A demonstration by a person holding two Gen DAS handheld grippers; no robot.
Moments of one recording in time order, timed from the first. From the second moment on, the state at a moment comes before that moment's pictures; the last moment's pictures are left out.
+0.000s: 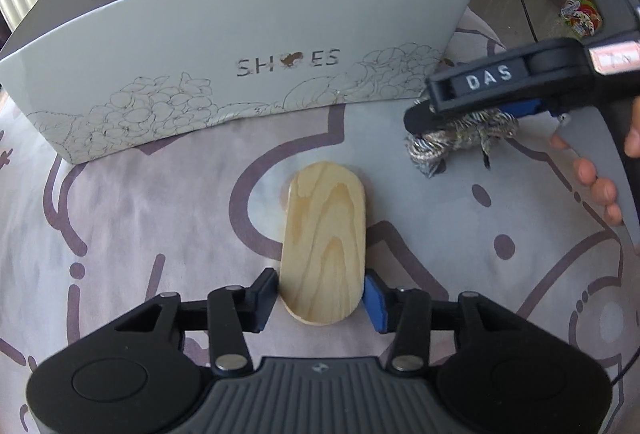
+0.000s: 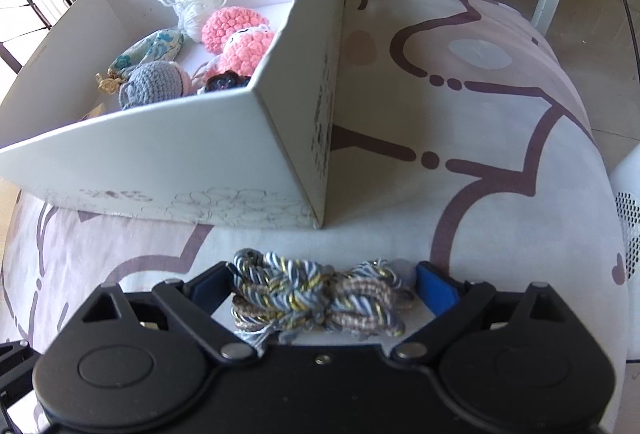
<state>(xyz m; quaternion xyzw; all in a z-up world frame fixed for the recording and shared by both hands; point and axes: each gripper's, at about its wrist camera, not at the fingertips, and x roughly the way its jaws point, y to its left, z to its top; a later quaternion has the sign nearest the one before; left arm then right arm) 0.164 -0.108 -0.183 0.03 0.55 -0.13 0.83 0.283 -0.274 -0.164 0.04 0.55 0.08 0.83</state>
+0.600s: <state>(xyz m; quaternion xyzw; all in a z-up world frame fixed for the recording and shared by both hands) 0.199 -0.134 -0.184 0.06 0.55 -0.11 0.82 0.255 -0.286 -0.169 0.06 0.57 0.09 0.81</state>
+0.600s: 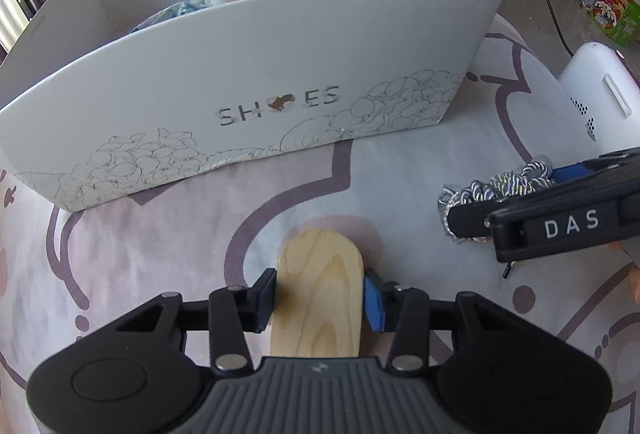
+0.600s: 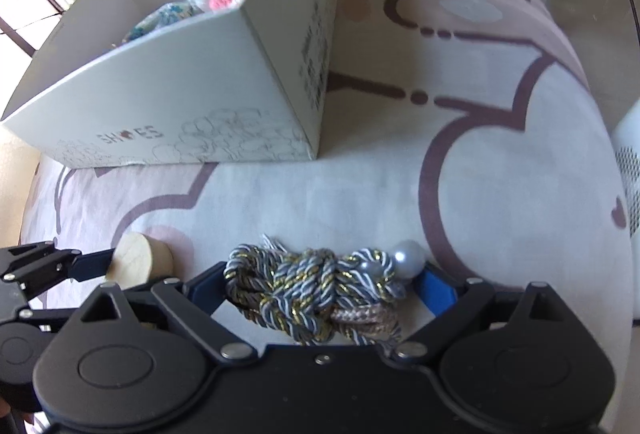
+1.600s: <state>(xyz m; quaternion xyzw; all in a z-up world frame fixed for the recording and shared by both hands) 0.171 -0.083 -0.048 0.03 0.47 -0.10 0.87 0.219 -0.274 -0.052 0.10 0.48 0.11 0.86</state>
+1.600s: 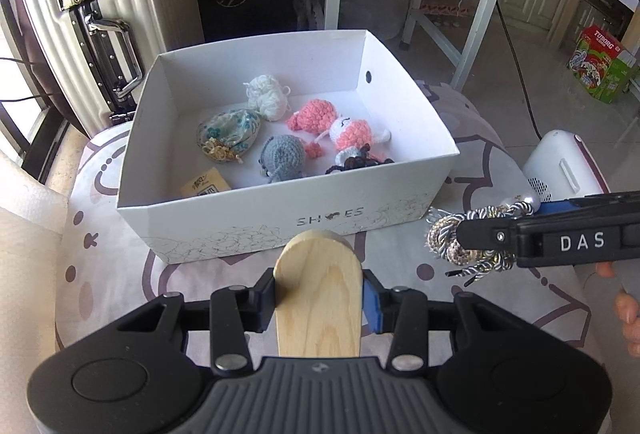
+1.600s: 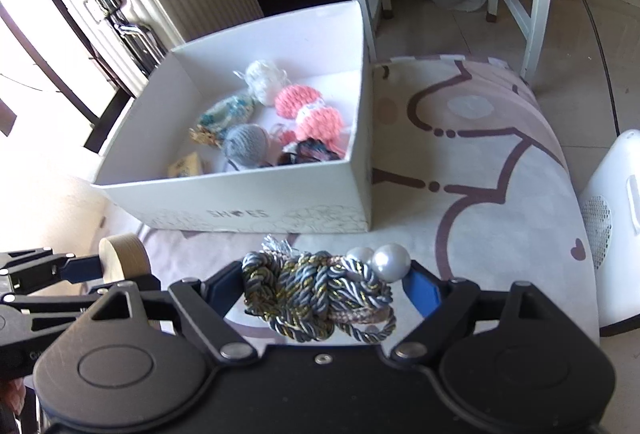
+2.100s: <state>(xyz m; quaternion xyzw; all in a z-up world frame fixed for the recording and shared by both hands) 0.152 -0.045 0.002 0.01 0.42 -0.07 0.90 0.177 -0.238 0.006 0.07 0.41 0.14 0.90</state>
